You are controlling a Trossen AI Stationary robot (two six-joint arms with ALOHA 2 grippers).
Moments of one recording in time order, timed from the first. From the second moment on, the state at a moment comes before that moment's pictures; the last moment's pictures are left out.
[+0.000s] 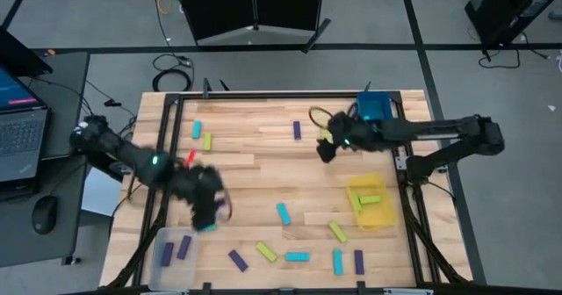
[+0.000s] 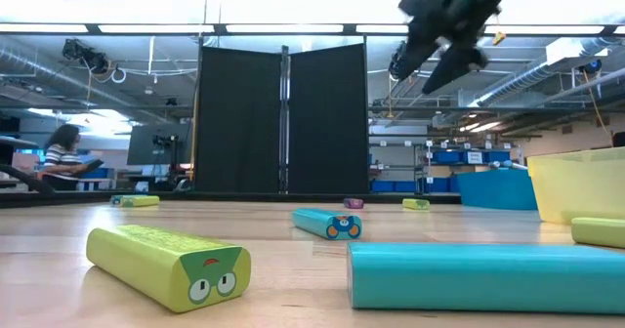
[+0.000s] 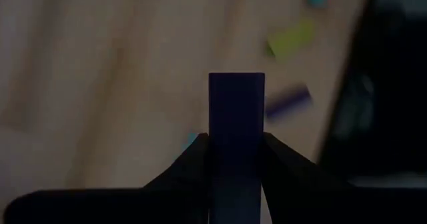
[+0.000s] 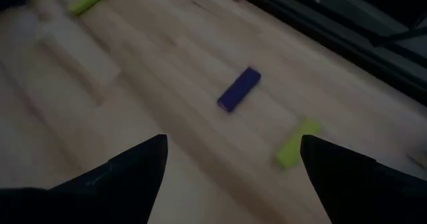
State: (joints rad) left arm -0.53 1.25 1.25 -1.14 -0.05 -0.89; right arm -0.10 1.28 1.03 -0.65 0.41 0.62
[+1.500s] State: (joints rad) left arm -0.99 1.56 1.18 -1.00 0.16 -1.47; right arm -0.49 1.81 1.03 -0.52 0.24 0.68
